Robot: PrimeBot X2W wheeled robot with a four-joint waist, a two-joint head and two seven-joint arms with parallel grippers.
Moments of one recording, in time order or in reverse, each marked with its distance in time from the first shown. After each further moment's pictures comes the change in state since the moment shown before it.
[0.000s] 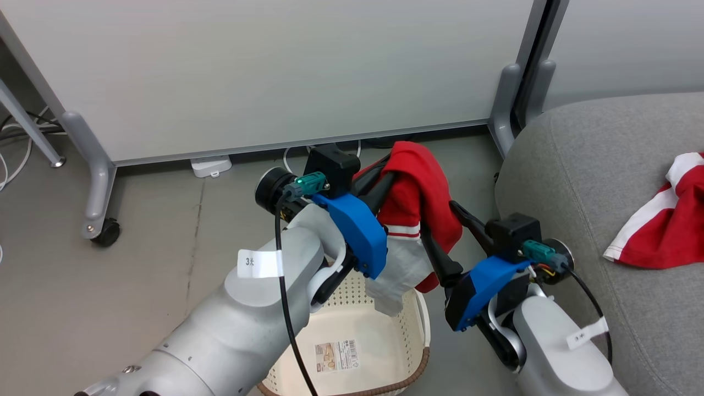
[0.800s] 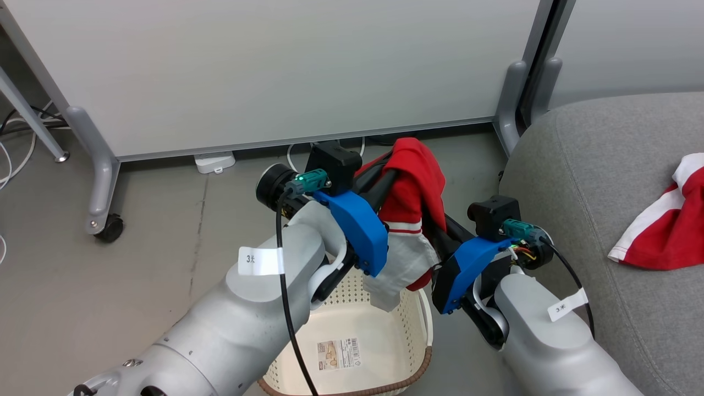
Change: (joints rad) left arm -0.029 0.000 -0.054 0.016 -0.044 0.000 -0.019; right arm -0.224 0.000 0.197 0.354 0.192 0.000 -0.125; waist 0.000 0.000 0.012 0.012
